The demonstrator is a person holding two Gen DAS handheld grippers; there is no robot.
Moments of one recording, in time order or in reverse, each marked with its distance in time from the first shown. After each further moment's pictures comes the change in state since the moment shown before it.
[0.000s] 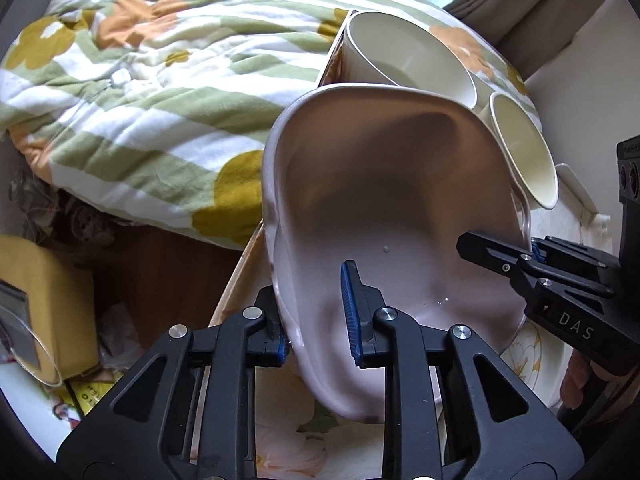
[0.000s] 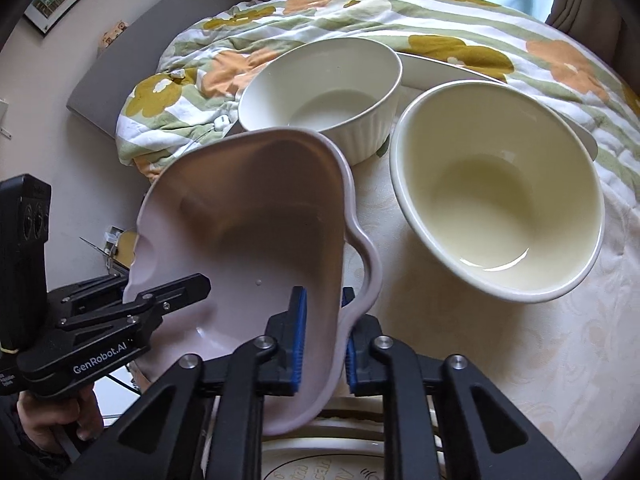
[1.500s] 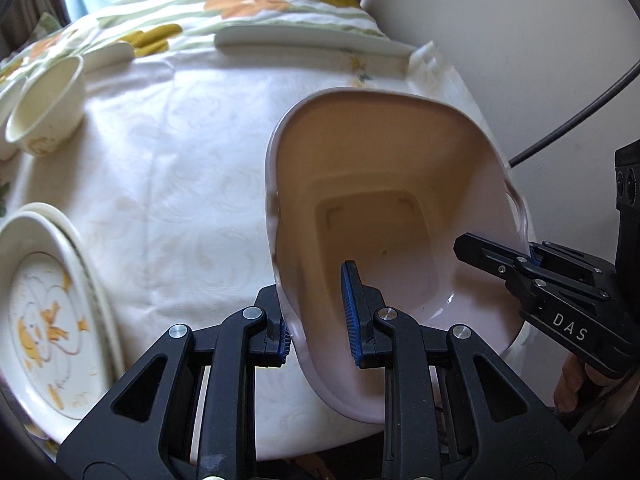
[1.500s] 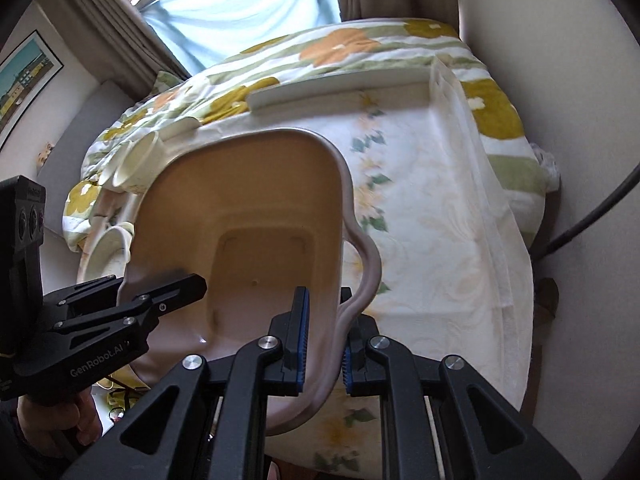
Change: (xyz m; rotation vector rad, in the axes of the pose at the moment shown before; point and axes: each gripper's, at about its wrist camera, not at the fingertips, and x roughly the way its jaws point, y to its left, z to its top) left arm 0.016 -0.400 -0.168 0.403 0.019 -0.156; right arm -0.210 -0.242 -0.256 0.385 -0.217 -0.183
